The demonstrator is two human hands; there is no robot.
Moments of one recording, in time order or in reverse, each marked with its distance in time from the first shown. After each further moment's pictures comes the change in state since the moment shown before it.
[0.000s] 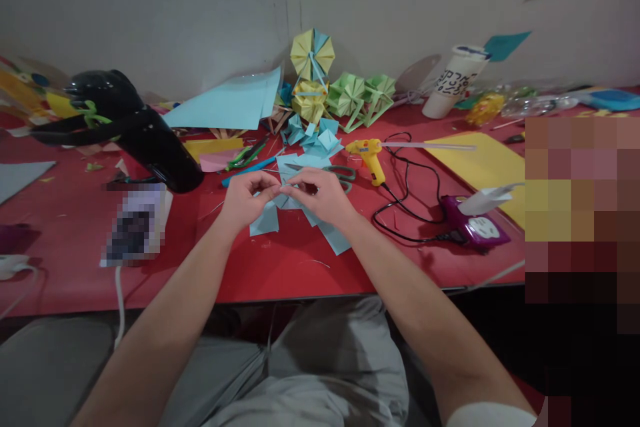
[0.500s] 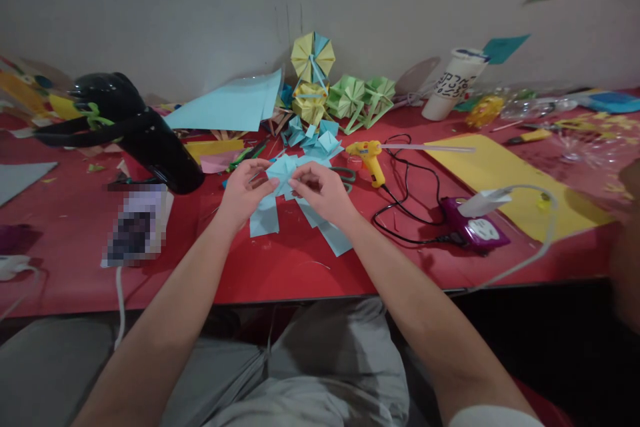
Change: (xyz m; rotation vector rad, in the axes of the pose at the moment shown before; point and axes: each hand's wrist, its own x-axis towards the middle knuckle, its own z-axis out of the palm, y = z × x) left_hand 0.005 -0.010 0.000 -0.171 0.146 -0.080; right_hand 0.001 0.003 0.002 0.275 0.022 0.182
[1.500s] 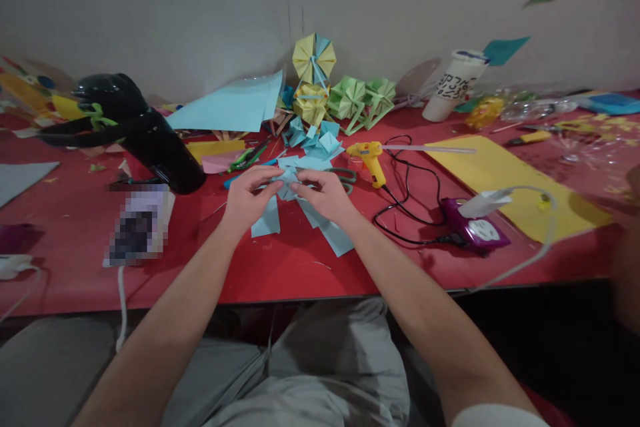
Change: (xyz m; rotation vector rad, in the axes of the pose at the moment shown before) left_hand -0.007 0.002 0.002 0.208 -0.055 0.244; right_hand 0.005 0.008 -0.002 -0.048 -0.045 -0.022
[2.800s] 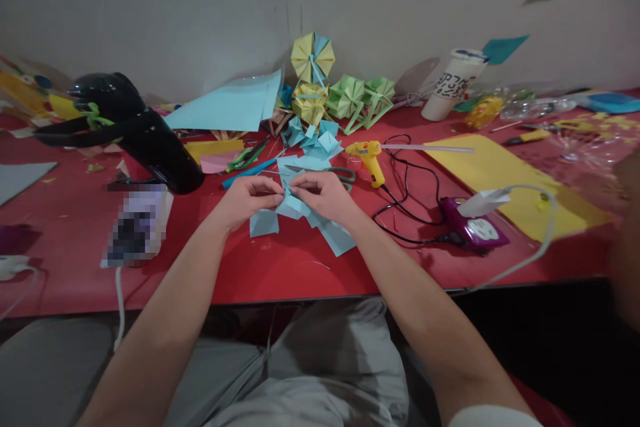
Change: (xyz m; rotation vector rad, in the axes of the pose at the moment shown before) left_hand 0.003 0.009 -0.013 -0.327 -0.314 -0.422; right_hand -0.003 -0.006 -0.006 -0.085 -0.084 0.033
